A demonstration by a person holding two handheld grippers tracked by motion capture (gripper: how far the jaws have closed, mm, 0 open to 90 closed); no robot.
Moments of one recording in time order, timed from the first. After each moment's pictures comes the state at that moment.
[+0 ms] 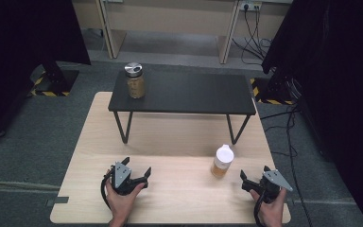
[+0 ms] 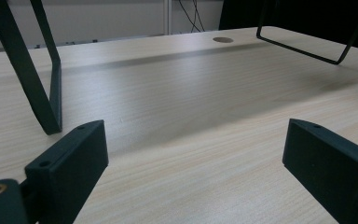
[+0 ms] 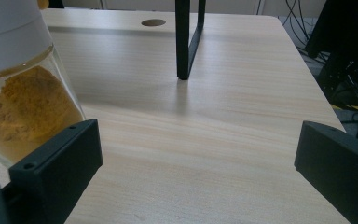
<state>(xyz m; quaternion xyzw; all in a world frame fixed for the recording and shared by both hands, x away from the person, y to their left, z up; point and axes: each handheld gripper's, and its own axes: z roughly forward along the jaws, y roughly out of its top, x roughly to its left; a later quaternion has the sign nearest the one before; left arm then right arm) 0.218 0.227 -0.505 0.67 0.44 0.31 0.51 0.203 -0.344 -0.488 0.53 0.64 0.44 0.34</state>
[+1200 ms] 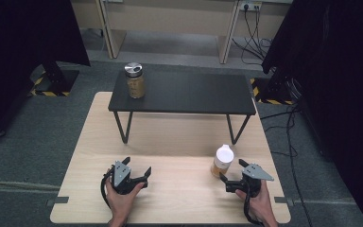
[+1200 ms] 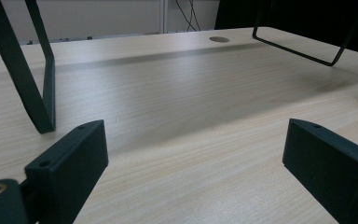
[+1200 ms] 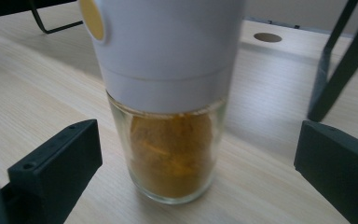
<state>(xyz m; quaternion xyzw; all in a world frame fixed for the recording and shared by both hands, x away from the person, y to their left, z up) 0.222 0.230 -0.505 0.67 0.44 0.30 0.52 0.246 -0.338 -0.482 0.39 0.74 0.49 0.26</state>
